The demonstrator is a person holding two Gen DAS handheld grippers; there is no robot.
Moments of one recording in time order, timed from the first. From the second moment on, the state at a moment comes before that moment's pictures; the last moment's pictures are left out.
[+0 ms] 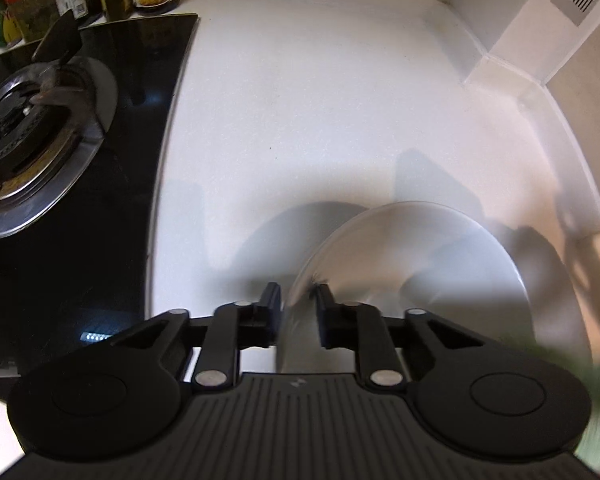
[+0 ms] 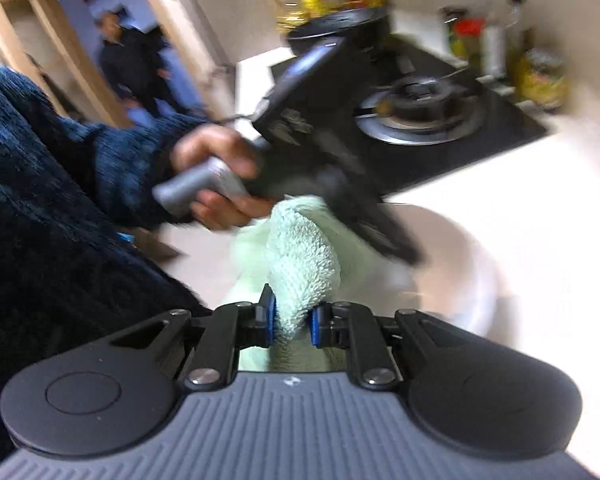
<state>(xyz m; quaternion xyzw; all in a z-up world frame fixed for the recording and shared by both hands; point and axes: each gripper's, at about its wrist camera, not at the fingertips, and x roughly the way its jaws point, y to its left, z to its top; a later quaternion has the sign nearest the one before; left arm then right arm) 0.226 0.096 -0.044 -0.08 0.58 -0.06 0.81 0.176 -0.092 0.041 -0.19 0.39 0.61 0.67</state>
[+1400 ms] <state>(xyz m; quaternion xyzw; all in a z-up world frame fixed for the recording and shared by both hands) 0.239 0.099 -0.041 -0.07 0.54 -0.07 0.84 0.162 -0.071 0.044 -0.10 0.47 0.51 0.71</state>
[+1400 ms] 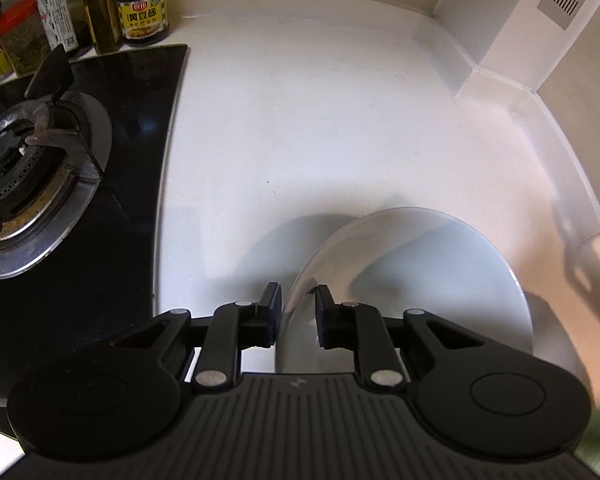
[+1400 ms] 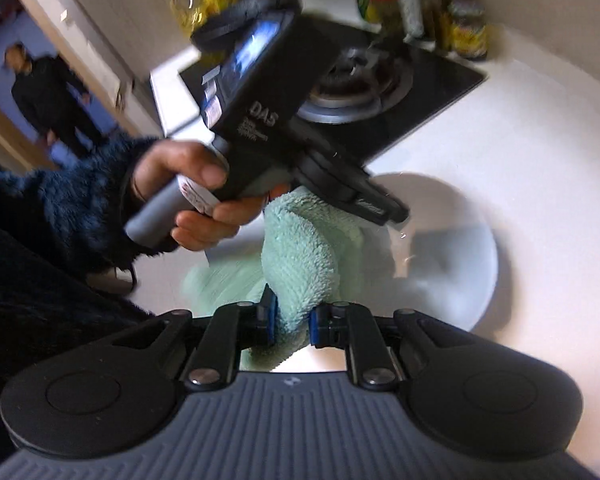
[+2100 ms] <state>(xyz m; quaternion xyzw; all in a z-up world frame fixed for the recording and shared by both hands) 0.203 0.094 -0.048 -0.04 0.52 -0.03 0.85 0.223 0.045 0.012 -0.33 0.36 0.54 0.68</state>
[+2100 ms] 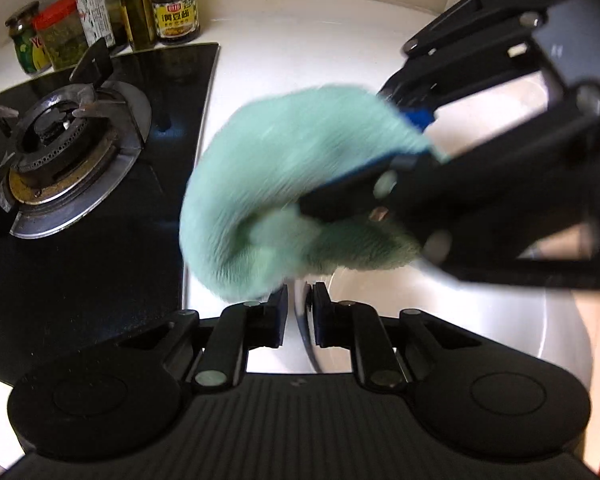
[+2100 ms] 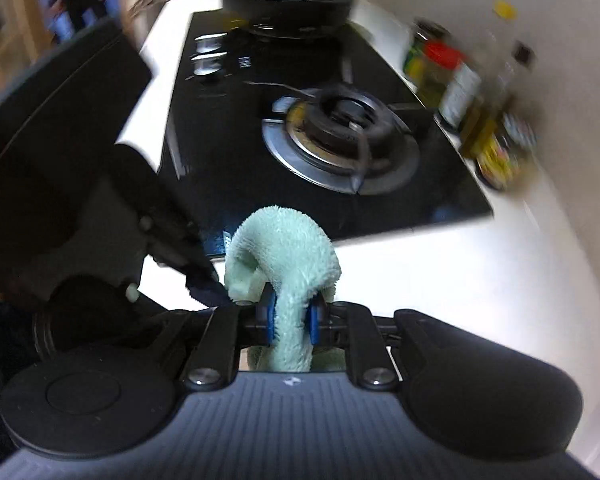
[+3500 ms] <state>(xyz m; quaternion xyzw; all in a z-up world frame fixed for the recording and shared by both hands) 0.199 0.074 -0.059 0.03 0.49 -0.02 0.87 0.238 0.034 -0.008 -0.43 0.39 0.49 0.65</state>
